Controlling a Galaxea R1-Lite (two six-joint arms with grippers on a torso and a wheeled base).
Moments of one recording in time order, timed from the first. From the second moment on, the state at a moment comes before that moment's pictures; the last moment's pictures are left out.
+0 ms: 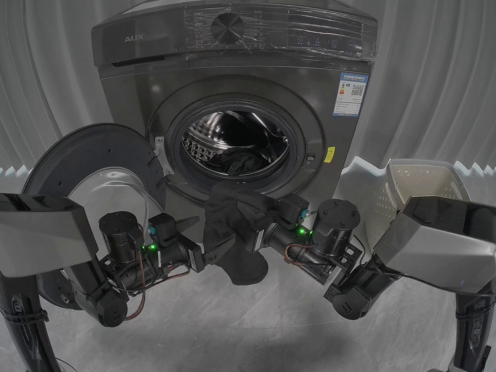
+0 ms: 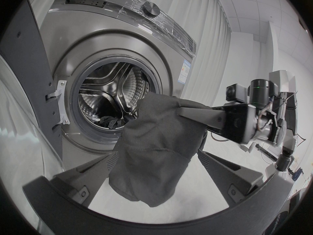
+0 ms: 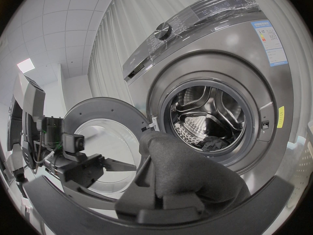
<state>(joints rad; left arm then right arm) -0.41 2.14 -0.50 -1.55 -0.31 -0.07 0.73 2.30 -0.96 -1.47 0.03 0.13</state>
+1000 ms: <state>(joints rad) -0.41 2.22 -0.68 -1.55 -0.29 -0.07 0.78 2.29 -0.97 -1.47 -0.03 0.13</state>
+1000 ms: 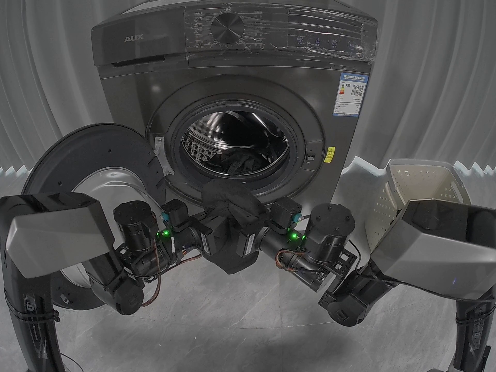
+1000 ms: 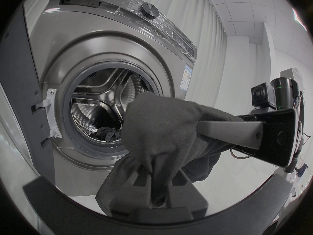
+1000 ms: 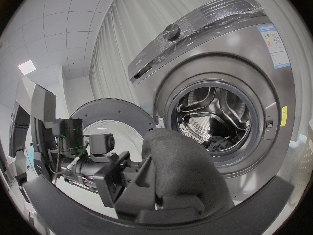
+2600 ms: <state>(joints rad) -0.41 2.07 -0.56 -1.55 0.04 -0.12 0.51 2.01 -0.34 -1.55 -0.03 0.17</state>
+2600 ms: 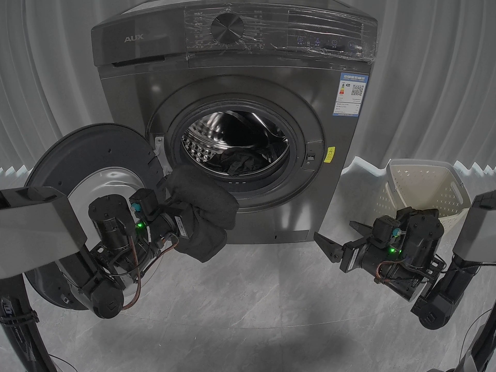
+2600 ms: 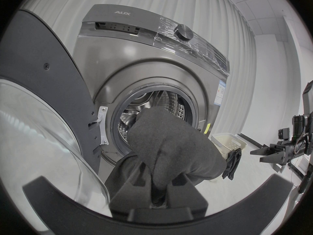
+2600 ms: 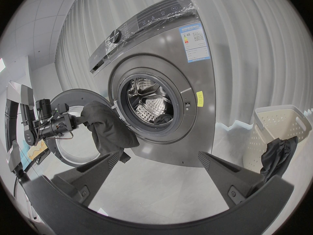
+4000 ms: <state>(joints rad) -0.43 2.10 -0.56 -1.55 0.07 -0.11 0.57 2.01 -0.36 -1.55 -0.04 0.17</state>
